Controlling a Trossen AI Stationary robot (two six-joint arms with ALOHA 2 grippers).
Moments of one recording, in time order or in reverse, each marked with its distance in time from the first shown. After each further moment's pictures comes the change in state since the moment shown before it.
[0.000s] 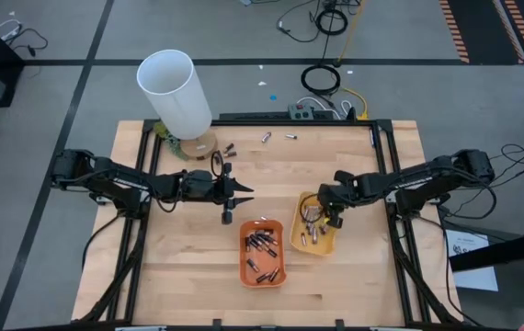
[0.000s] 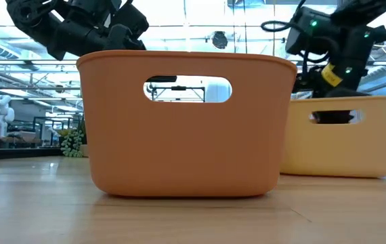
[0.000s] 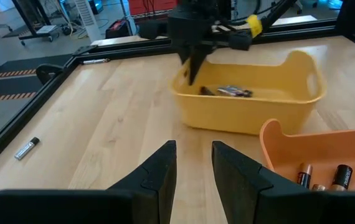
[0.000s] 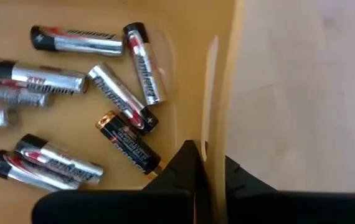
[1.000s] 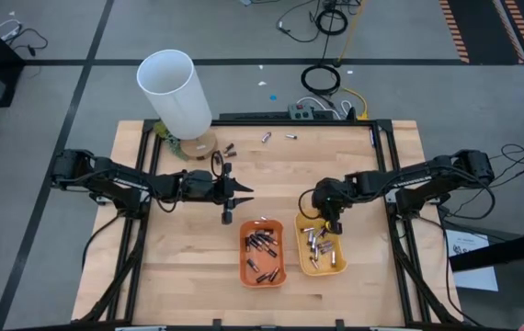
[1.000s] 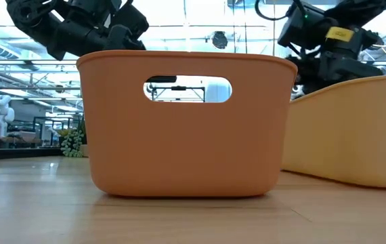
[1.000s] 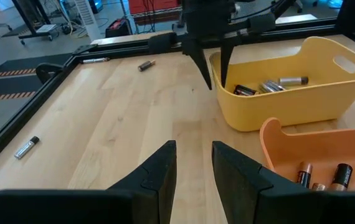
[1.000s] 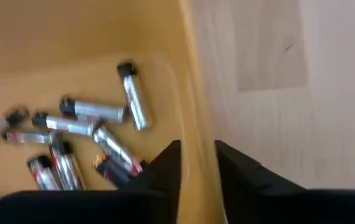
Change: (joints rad) left arm 0.000 0.000 0.000 -0.004 0.000 0.000; right arm -0.034 0.002 0.008 0.155 -0.333 -0.156
